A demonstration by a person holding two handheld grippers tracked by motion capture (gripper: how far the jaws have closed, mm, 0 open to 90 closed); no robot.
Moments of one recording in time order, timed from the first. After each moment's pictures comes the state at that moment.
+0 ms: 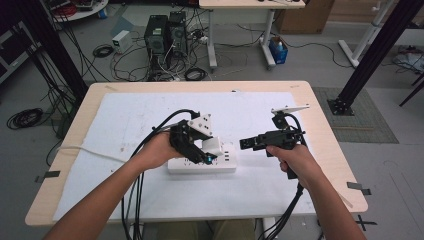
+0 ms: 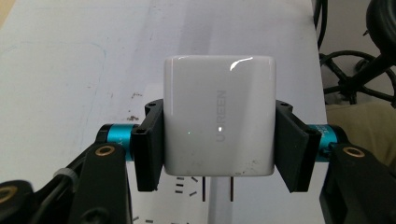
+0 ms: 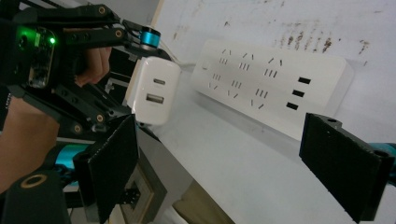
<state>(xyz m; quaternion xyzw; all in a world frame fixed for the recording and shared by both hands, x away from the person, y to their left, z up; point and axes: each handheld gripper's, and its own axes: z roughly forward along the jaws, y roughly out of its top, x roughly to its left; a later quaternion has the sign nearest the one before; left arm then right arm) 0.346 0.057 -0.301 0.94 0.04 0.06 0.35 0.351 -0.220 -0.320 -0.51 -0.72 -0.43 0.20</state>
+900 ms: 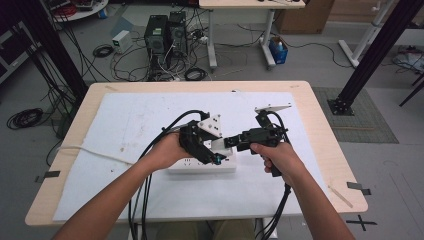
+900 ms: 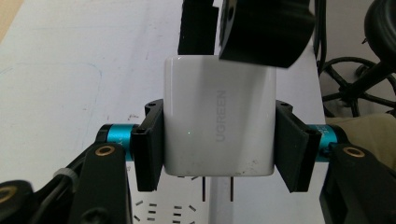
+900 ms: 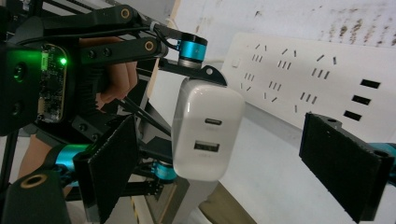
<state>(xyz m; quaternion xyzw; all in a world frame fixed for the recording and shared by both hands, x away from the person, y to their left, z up) 0.345 0.039 -0.301 0.93 0.03 0.07 0.36 0.360 -0.183 -0.323 -0.50 -0.71 -0.43 0.26</state>
